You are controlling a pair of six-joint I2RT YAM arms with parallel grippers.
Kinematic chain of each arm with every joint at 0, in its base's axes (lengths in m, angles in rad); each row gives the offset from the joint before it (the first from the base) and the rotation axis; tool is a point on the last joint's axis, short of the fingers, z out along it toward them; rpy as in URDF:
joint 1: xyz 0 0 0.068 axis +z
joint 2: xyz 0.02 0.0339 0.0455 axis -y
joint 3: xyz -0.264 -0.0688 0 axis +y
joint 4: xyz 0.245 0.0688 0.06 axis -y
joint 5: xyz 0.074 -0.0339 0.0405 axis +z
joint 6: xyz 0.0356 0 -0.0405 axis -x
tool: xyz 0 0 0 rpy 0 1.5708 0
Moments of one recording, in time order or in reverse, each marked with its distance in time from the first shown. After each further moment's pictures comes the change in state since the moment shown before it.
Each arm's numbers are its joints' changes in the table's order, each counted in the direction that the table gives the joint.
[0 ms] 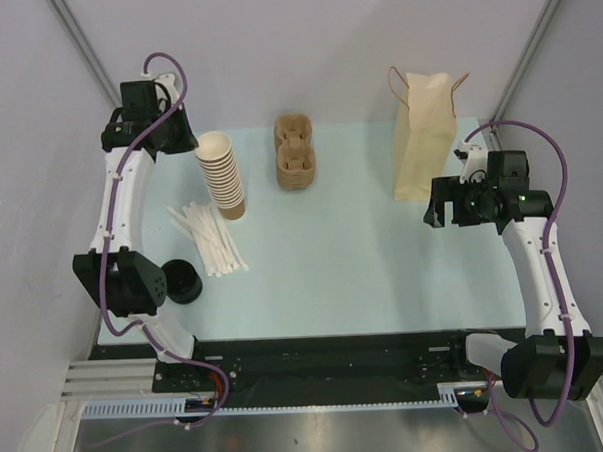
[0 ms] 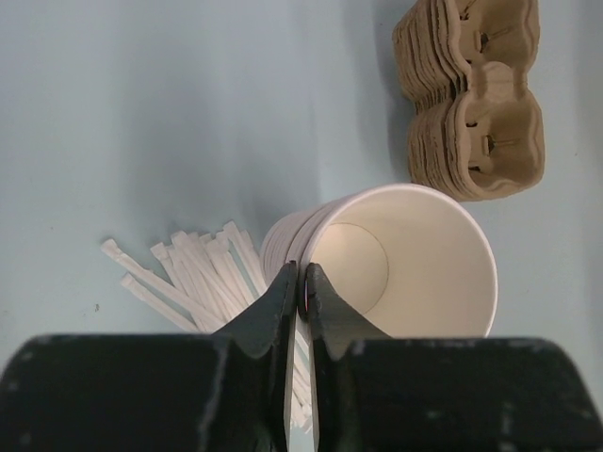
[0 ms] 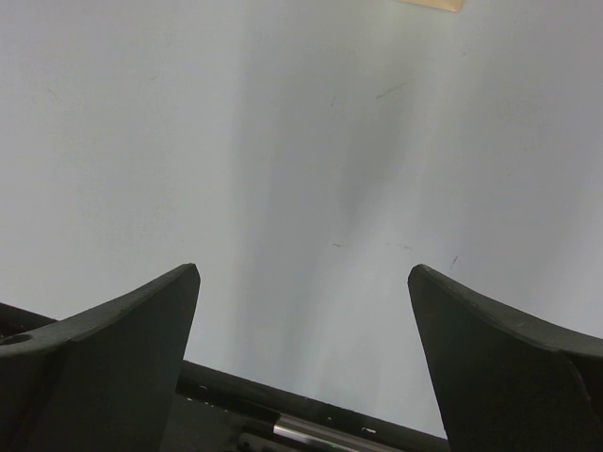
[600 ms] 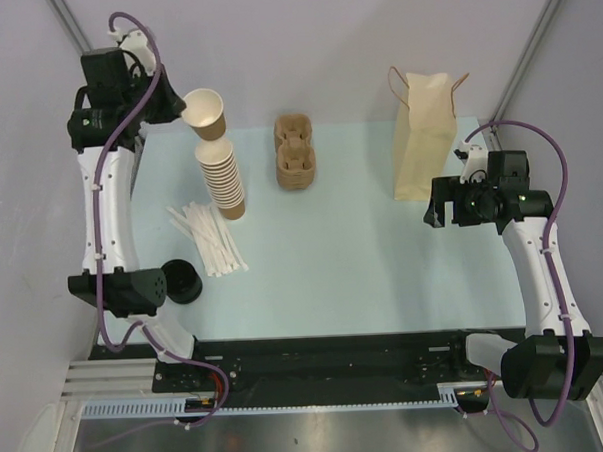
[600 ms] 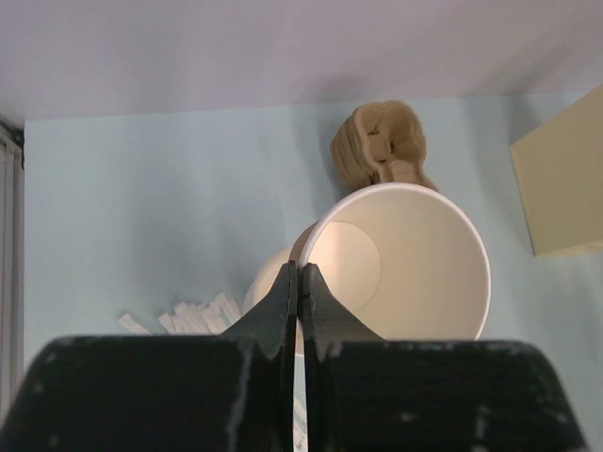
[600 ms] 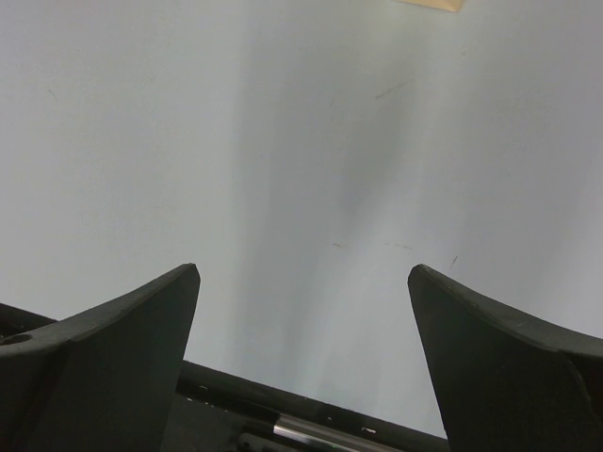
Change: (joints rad) left arm 0.000 -0.002 -0.309 -0.101 -0.056 0.007; right arm -0.002 0.000 0.000 0.000 0.000 0.000
